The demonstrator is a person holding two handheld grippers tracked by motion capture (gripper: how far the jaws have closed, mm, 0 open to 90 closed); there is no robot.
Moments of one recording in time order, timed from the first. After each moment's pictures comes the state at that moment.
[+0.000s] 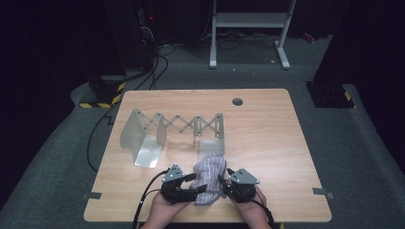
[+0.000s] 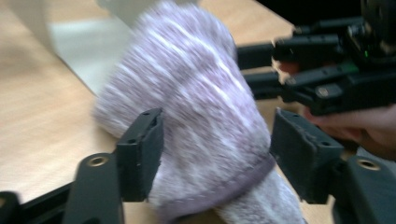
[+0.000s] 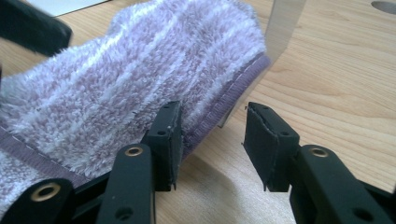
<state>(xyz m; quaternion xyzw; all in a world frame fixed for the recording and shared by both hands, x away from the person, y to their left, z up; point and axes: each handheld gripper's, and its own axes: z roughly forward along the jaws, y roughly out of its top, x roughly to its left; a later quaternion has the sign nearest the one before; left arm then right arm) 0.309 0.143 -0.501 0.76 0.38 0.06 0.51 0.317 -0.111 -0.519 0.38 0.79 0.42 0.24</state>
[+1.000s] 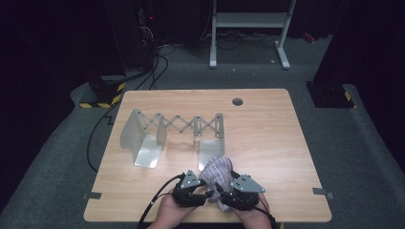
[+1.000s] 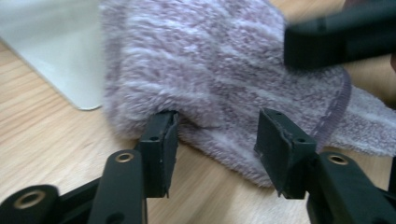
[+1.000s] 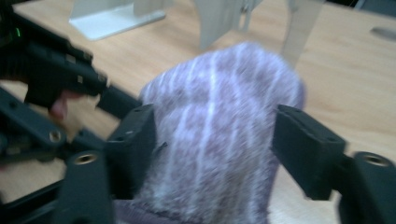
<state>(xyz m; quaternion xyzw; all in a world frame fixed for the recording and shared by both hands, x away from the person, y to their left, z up) 0.306 0.107 -0.519 0.83 0.34 0.09 0.44 0.290 -0.113 -0.497 0.36 0.79 0.45 0.23</state>
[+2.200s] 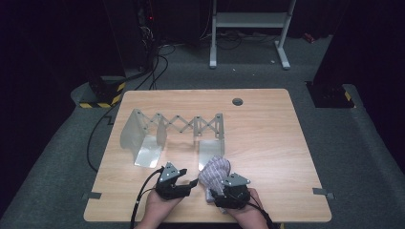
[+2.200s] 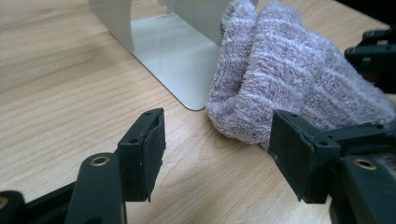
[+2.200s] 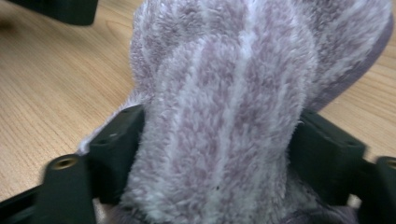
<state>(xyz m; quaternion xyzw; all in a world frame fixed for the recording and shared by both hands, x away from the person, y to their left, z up) 0.317 0.158 -0.513 0.77 0.40 0.13 0.47 0.307 -0.096 -0.526 0.37 0.84 0.36 0.16</state>
